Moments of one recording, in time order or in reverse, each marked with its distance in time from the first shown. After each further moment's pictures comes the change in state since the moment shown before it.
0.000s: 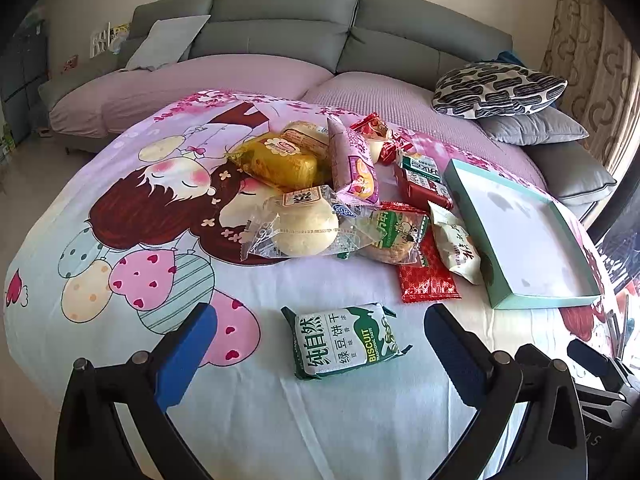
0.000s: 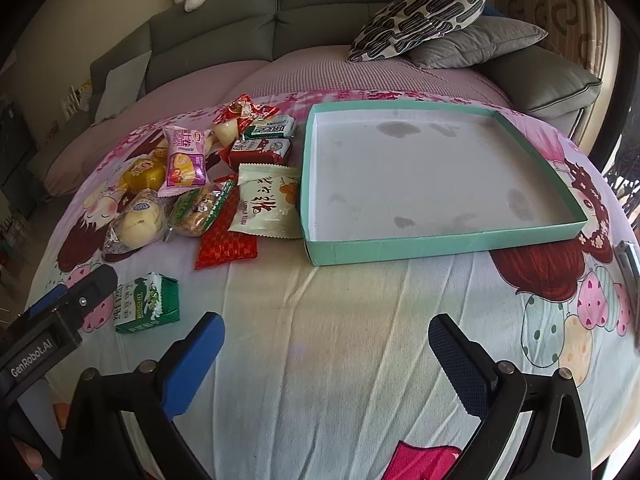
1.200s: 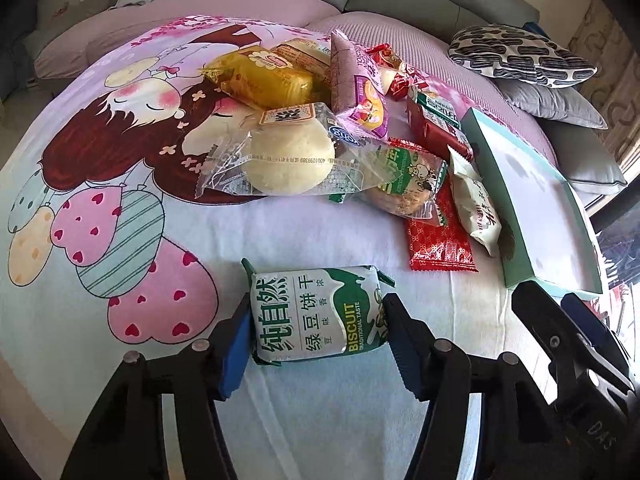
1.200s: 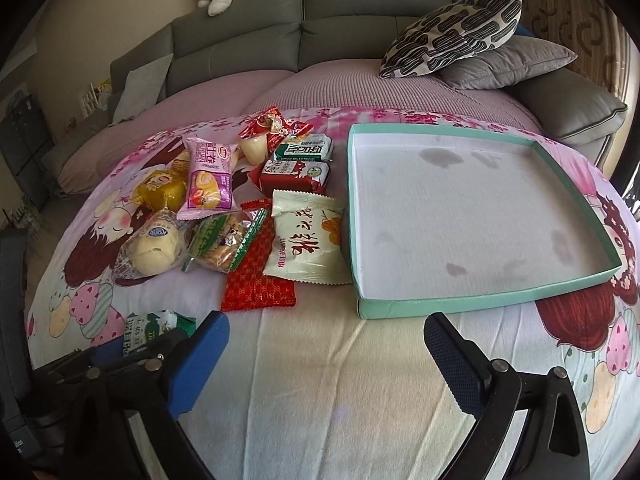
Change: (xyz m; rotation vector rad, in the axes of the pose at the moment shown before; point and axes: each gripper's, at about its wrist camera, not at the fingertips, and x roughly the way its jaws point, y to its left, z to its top) left arm 0.050 0.000 -0.006 -0.086 0.235 -0.045; right arm 0.022 0.029 0.028 -0.043 -0.053 0.051
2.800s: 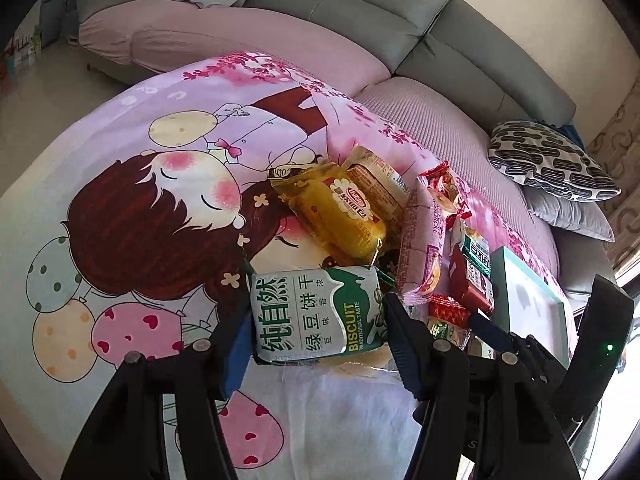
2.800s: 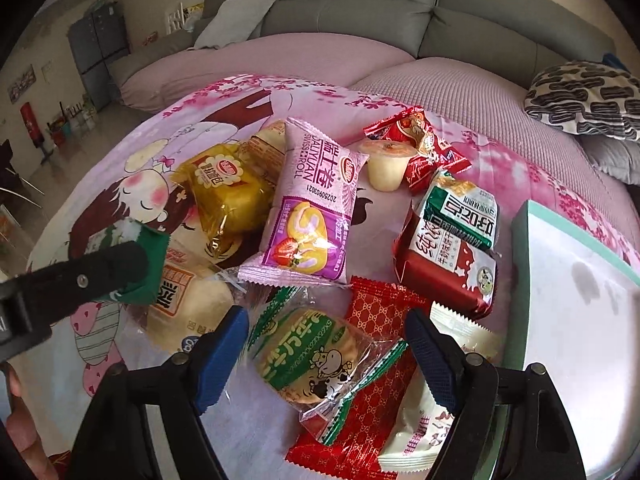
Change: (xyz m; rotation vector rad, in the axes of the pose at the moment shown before) left arm -0.017 0.062 0.086 -0.218 -0.147 -0.034; right arm 0.093 0.088 0.070 -0.351 0.111 0.178
